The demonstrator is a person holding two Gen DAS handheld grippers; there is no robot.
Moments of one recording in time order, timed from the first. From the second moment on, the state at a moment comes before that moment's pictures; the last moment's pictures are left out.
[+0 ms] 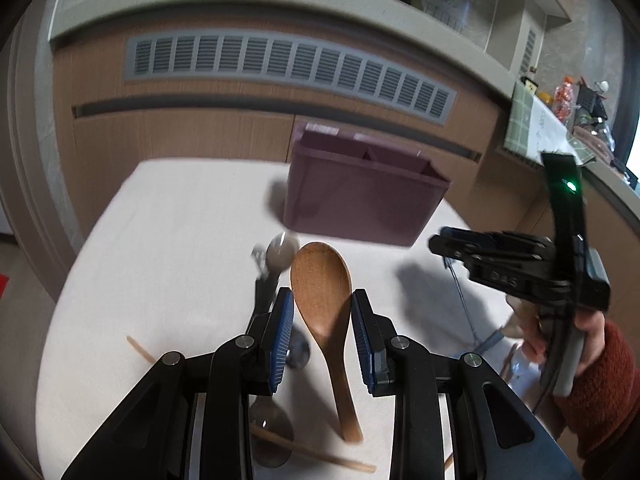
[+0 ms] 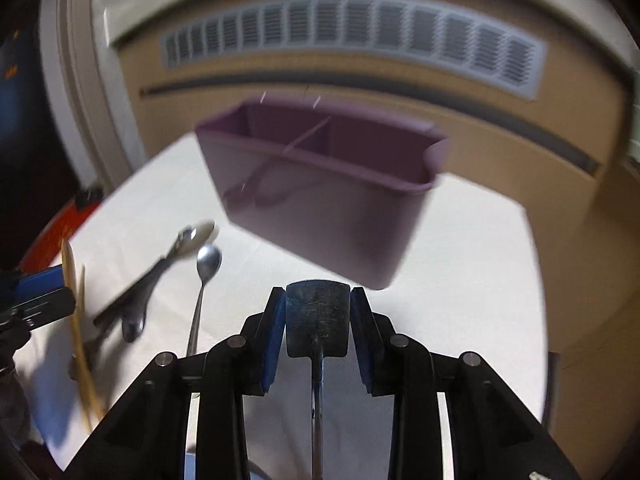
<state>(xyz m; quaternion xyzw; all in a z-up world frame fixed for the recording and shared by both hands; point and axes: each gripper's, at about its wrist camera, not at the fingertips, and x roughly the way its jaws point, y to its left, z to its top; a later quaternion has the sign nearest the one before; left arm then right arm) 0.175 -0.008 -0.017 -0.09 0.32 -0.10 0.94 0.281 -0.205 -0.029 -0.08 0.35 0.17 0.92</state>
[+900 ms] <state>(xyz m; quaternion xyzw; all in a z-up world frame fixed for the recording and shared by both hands) 0.367 -0.022 0.070 -0.09 0.23 -0.17 0.95 0.378 -0.182 0.075 0.01 0.17 0.11 0.98</state>
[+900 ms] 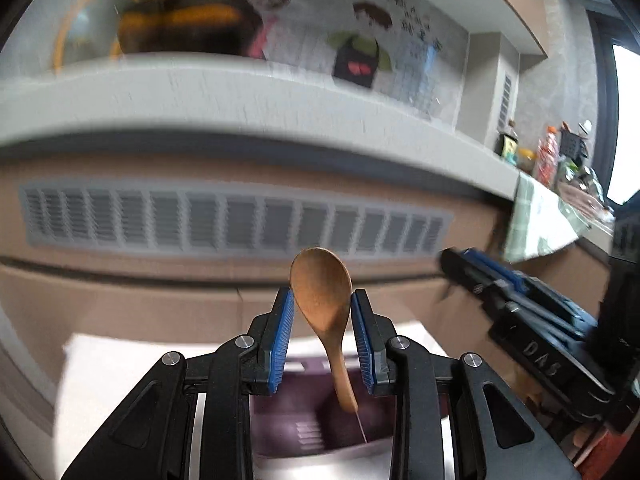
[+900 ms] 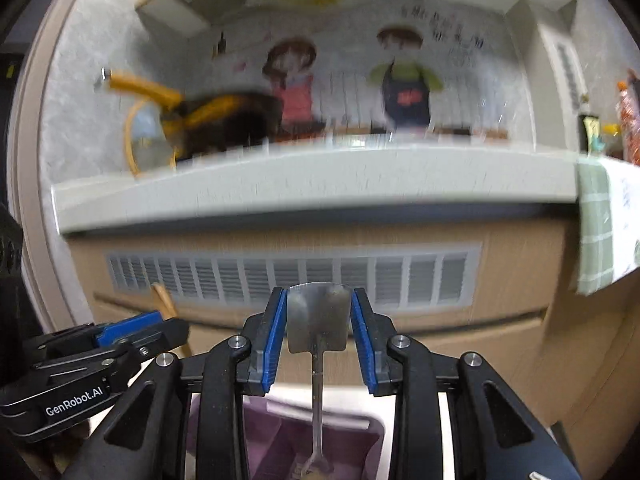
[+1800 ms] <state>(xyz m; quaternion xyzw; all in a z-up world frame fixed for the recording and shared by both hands) 0.167 0.034 -0.036 -0.13 0.35 -0.09 0.92 0.154 -0.299 -0.079 0.00 0.42 0.14 0.90</state>
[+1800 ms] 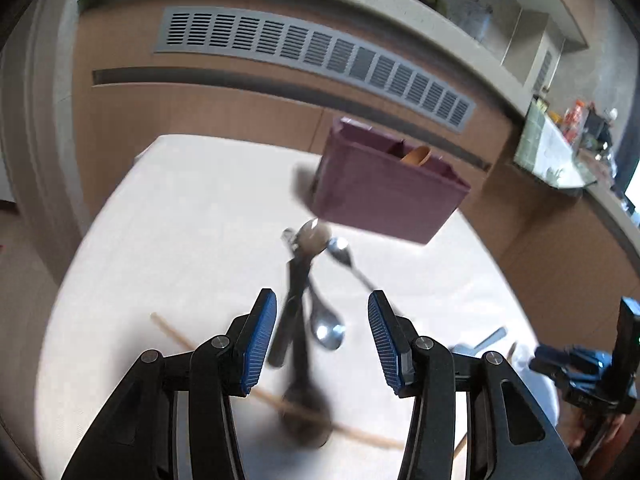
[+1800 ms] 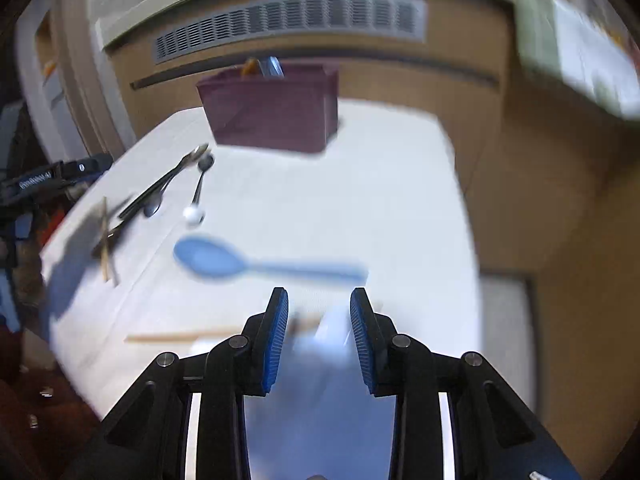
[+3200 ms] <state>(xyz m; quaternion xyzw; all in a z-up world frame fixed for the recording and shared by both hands) 0.173 -0.015 -0.065 -0.08 0.42 -0.14 0.89 0.270 -0.255 -0.064 0.08 0.45 0.21 0.86</state>
